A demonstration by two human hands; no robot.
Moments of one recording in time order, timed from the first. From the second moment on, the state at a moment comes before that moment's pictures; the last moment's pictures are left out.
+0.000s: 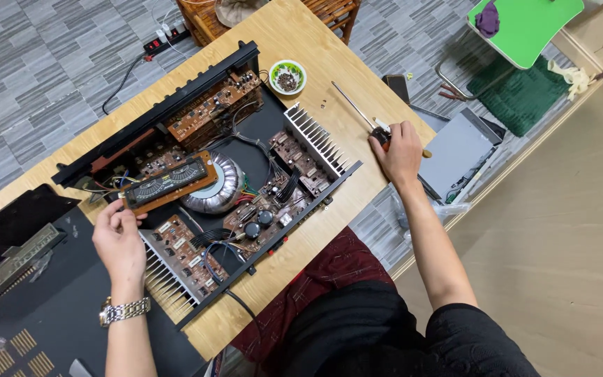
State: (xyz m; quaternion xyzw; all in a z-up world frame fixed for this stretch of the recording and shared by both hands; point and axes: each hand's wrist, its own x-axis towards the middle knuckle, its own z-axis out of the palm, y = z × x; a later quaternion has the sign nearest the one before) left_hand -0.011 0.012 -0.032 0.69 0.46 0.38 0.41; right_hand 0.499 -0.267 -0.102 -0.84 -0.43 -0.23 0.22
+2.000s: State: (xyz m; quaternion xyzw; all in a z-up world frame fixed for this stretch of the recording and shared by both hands) left_hand -0.010 0.011 -0.029 0.68 0.51 0.35 0.39; right_hand 0.504 -0.268 -0.084 -0.89 -0.42 -0.06 0.15
